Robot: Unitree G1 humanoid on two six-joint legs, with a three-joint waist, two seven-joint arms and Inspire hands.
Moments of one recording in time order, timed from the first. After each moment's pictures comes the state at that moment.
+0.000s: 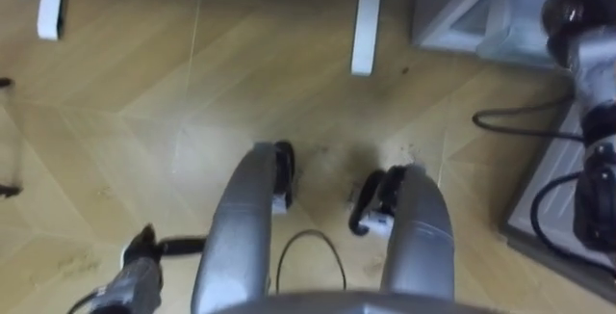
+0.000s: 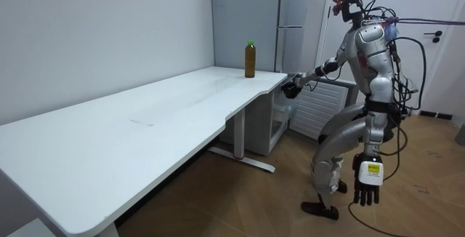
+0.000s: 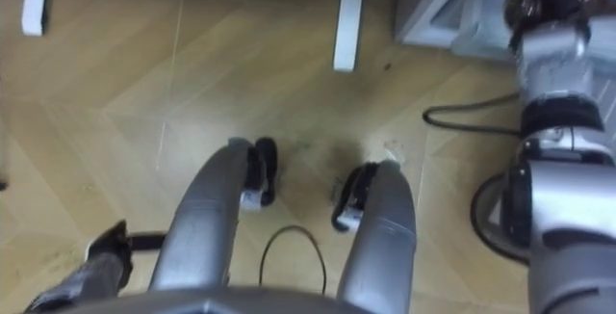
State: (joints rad) left arm 0.01 0.29 -0.18 1.14 -0.52 0.00 0.17; right arm -0.70 -0.51 -0.10 0.95 1.39 -0.04 -0.54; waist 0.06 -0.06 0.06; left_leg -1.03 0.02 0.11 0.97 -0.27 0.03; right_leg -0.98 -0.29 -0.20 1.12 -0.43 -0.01
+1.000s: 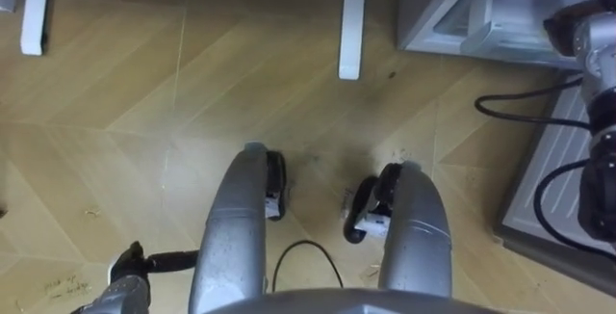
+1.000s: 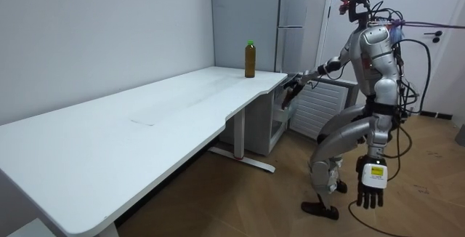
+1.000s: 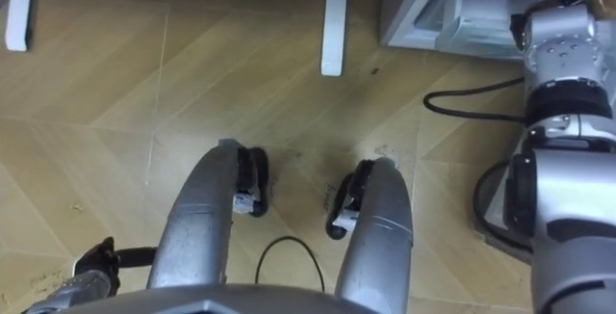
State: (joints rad) left arm 0.07 0.32 -0.22 1.12 -0.52 0.02 0.17; right arm -0.71 -0.52 -0.09 0.98 1.45 -0.03 -0.56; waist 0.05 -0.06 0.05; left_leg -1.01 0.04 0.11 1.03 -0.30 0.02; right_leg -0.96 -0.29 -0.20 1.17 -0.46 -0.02
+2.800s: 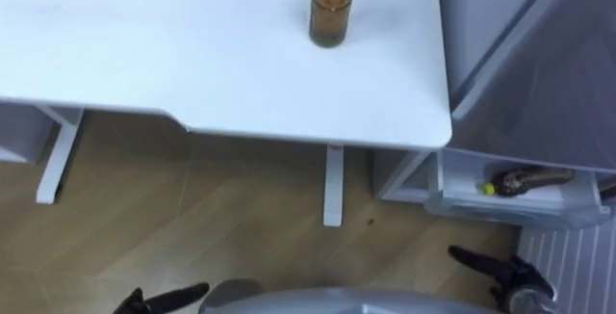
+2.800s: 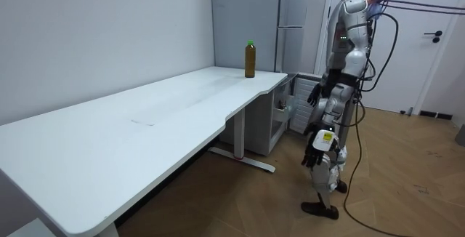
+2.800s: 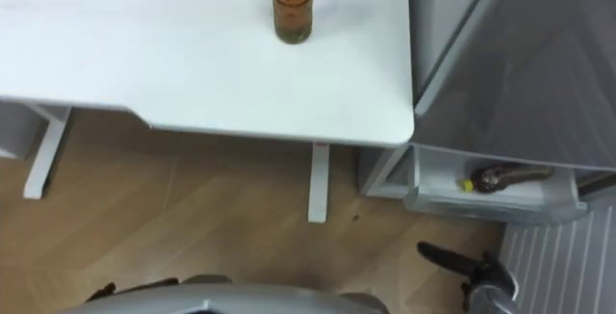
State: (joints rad) left arm 0.25 0.23 0.04 1.04 -0.63 -0.02 0.10; right arm 0.17 -0.32 0.00 1.11 0.57 -0.01 -0.10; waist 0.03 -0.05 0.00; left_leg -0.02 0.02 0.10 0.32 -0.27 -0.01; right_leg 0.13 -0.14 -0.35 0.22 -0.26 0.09
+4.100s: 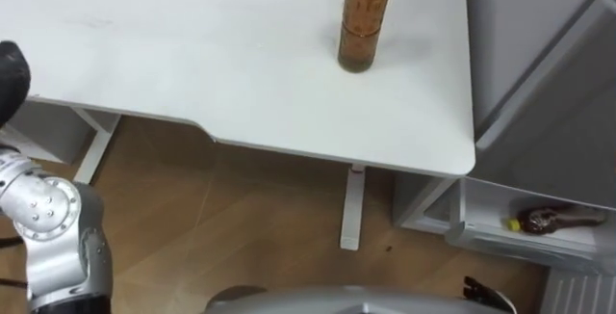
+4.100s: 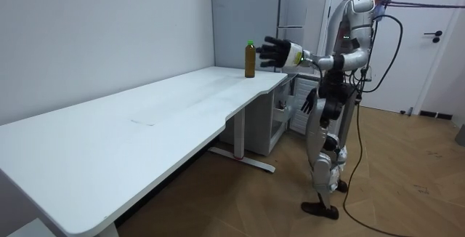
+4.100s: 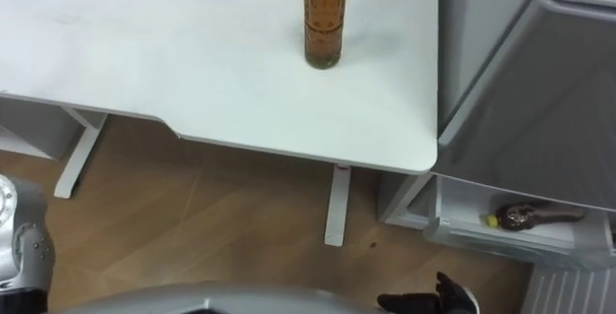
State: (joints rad) left arm 0.19 0.18 0.23 -0.15 -0.22 -0.28 0.68; right arm 0.17 -0.22 -0.06 1.23 0.15 -0.12 0.03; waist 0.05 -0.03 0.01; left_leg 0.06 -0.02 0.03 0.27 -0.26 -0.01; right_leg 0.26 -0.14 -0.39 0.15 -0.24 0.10
